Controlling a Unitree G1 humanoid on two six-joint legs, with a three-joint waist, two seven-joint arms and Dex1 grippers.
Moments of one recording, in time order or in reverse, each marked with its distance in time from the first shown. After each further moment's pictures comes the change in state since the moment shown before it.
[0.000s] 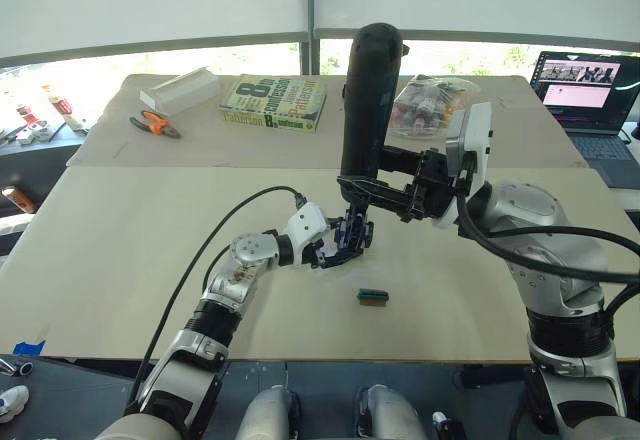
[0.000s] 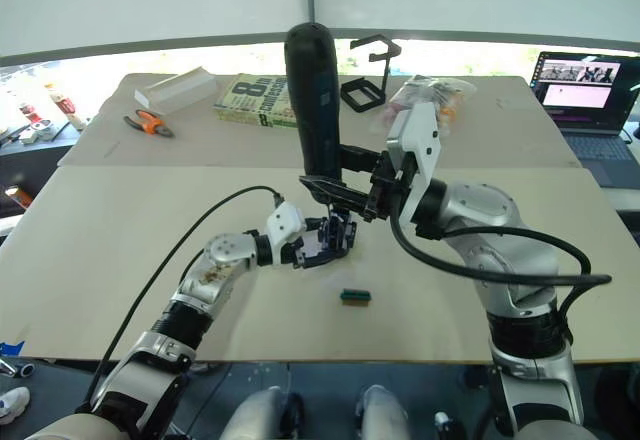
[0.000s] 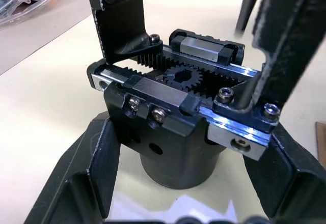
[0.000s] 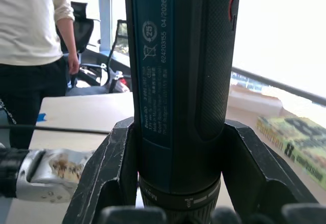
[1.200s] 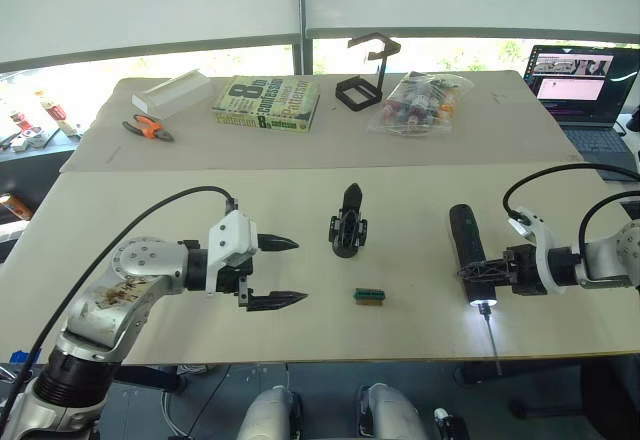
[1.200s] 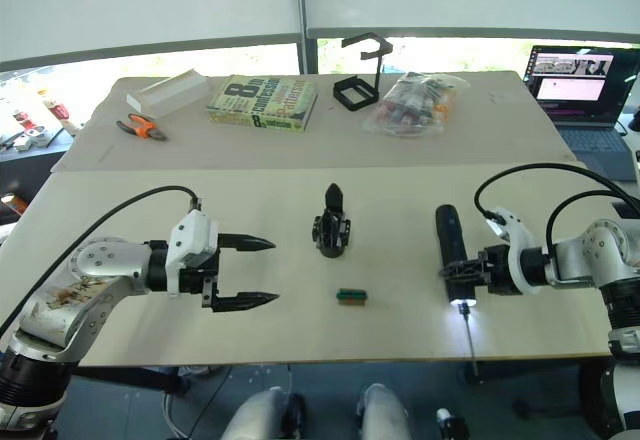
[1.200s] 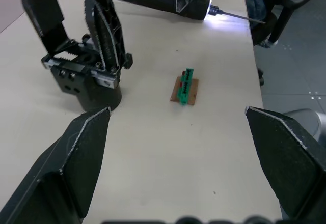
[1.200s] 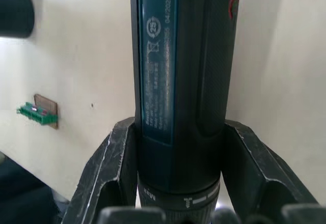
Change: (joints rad) left arm 0.331 0.580 0.240 -0.849 -0.438 0.585 -0.210; right arm 0.022 -0.591 0.145 0.741 0.146 0.741 0.057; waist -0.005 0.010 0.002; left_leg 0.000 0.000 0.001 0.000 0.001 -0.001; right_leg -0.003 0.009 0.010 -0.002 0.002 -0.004
